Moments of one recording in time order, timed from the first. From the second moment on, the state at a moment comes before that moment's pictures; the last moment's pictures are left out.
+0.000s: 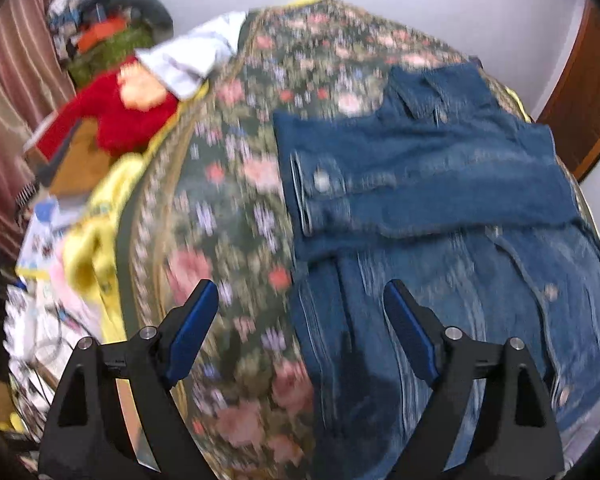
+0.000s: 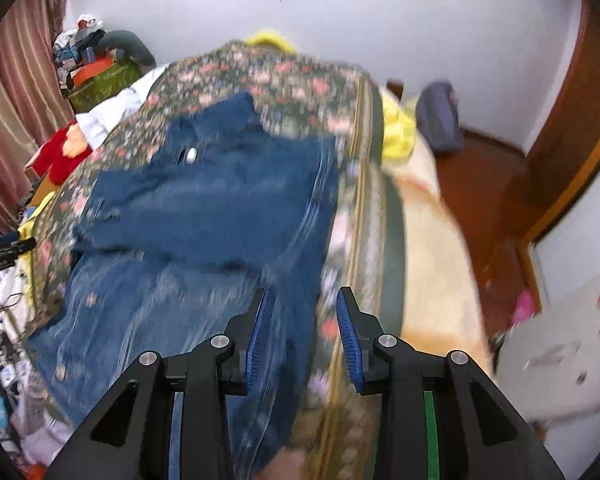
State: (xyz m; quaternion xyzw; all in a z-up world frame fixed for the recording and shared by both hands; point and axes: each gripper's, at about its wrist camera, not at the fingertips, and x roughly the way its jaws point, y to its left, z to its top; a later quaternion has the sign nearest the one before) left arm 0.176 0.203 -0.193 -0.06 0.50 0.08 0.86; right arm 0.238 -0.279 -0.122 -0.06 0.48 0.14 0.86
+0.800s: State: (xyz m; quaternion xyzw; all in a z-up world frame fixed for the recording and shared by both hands) left arm 0.104 0.207 -0.297 -0.29 0.58 0.02 0.76; right arm 0.170 -0.310 -0.171 0.05 0.54 0.16 0.82
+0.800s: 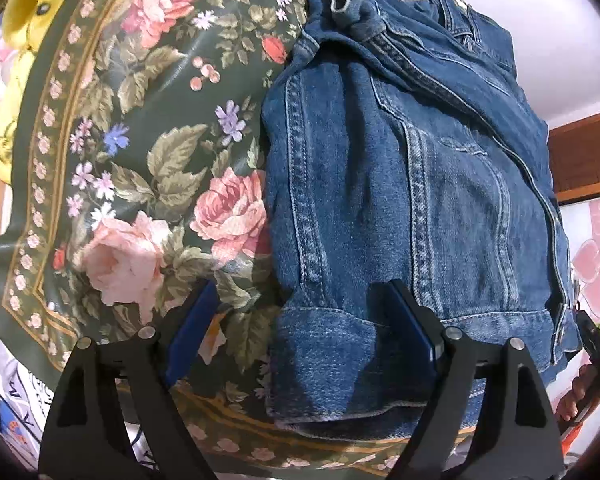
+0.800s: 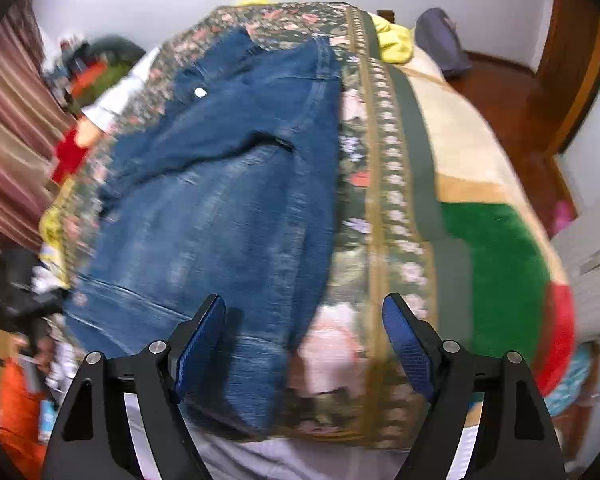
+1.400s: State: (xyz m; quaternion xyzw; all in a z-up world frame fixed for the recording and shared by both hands) left arm 0.125 0.159 -0.218 -0.14 0.50 0.02 0.85; right arm 0.189 -0.253 -0.166 0.00 0.50 0.20 0.84
